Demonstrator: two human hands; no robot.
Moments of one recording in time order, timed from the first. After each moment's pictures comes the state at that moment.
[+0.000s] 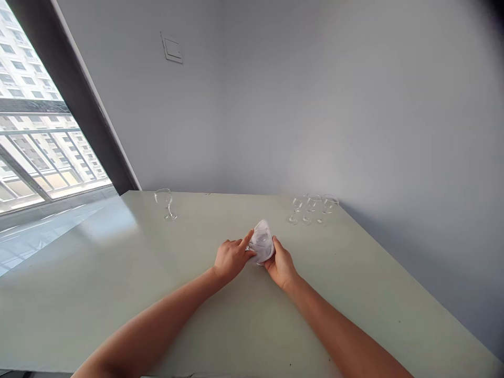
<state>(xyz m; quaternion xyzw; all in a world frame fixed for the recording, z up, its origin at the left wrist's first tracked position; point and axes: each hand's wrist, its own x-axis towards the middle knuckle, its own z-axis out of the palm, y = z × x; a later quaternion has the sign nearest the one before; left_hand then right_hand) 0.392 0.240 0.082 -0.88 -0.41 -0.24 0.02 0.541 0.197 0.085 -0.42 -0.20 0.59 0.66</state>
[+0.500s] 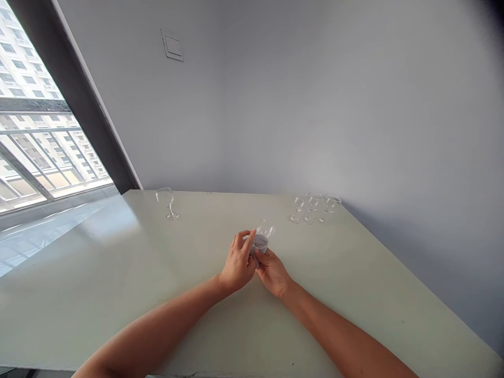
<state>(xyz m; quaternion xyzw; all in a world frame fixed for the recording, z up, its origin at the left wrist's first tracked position) 0.402 0.218 0.089 -0.84 -0.35 -0.40 -0.12 0.516 0.180 0.085 -0.33 -0.31 0.66 0.60</state>
